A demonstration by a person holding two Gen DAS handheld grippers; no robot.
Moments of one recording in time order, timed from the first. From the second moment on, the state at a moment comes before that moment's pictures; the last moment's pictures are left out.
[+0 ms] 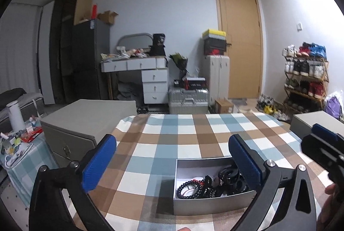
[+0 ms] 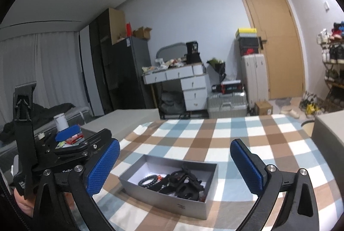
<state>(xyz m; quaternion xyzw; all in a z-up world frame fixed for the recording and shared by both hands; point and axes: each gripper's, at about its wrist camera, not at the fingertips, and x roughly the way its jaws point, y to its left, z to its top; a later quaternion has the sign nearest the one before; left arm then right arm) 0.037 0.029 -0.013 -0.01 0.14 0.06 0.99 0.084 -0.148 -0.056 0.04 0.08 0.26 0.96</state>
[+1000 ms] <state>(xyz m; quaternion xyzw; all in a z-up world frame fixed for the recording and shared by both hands) 0.036 0.031 -0.054 -0.01 0.15 0.07 0.99 0.092 -0.145 -0.103 -0.04 0.10 0.18 0.98</state>
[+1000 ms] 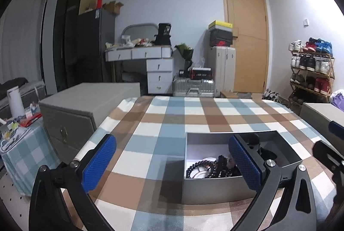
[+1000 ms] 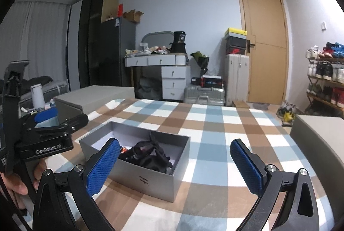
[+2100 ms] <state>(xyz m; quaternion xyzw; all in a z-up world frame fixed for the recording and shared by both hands) 0.032 0.030 -0.052 -0.01 0.15 0.06 0.99 0.094 -0.145 -0.104 -0.04 0.10 0.18 0.98</state>
